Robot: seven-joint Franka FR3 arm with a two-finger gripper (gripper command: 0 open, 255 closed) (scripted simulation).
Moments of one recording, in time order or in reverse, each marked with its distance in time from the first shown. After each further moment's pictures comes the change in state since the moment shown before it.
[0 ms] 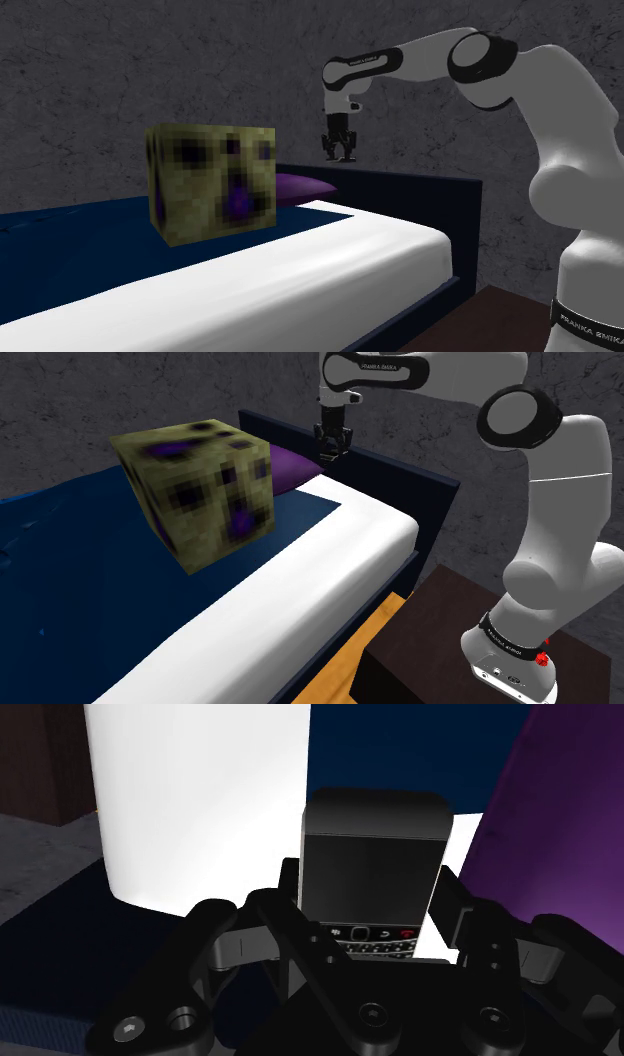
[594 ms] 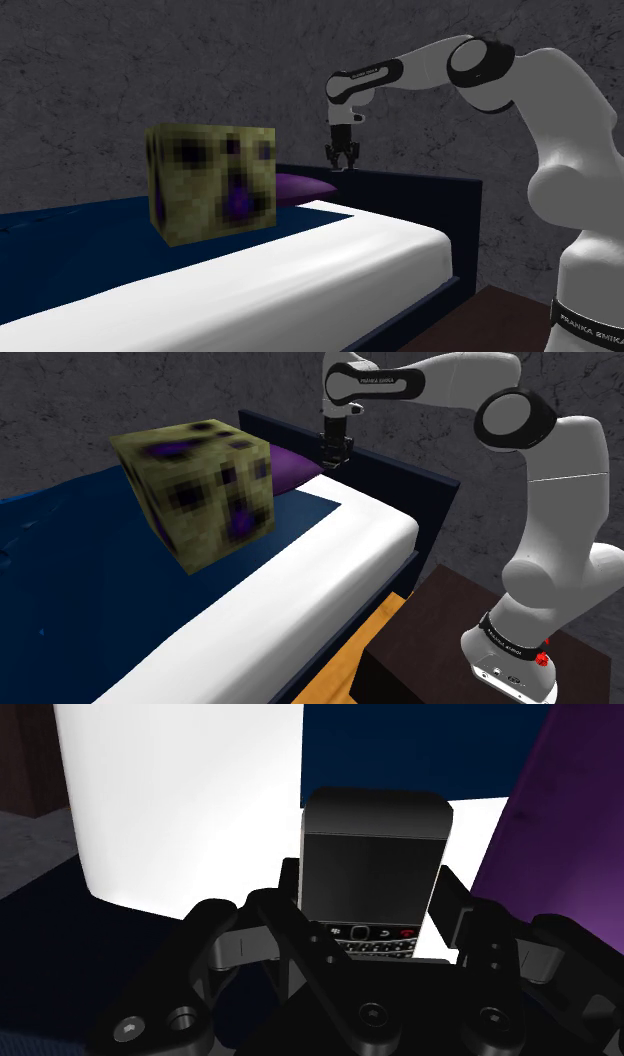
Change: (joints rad) arm -0.035 0.025 -0.013 -0.057 -0.010 0.079 -0.026
